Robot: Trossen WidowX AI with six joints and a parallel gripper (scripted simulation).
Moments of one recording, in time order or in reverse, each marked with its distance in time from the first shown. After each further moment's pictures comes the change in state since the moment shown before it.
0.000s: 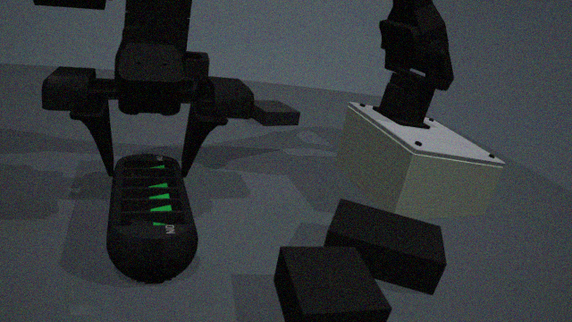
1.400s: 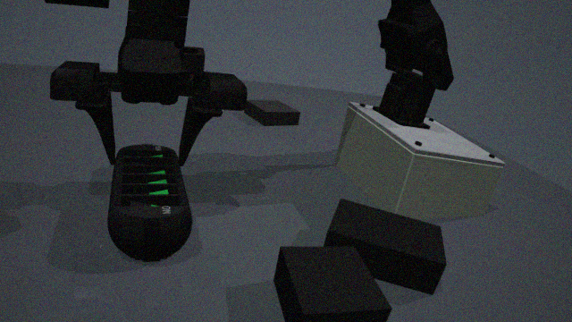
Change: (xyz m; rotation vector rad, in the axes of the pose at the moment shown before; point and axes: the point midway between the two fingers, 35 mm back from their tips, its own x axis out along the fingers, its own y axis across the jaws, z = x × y) arm 0.000 0.000 -0.028 0.001 -0.006 -0.008
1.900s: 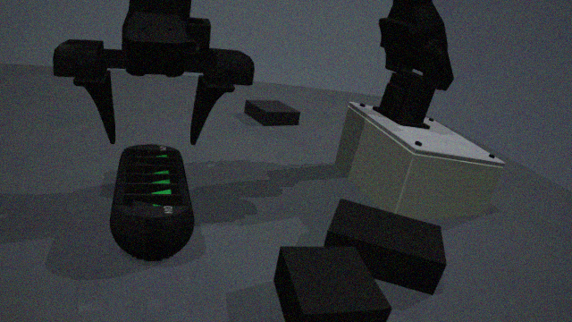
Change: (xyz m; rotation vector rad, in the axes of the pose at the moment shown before) arm -0.025 0.004 0.001 0.006 0.006 0.026
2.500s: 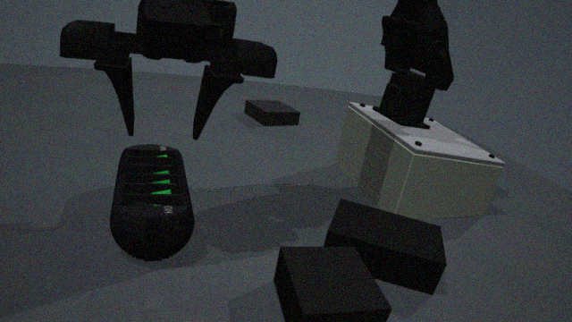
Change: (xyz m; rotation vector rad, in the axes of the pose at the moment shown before) arm -0.017 0.011 0.028 0.011 0.001 -0.036
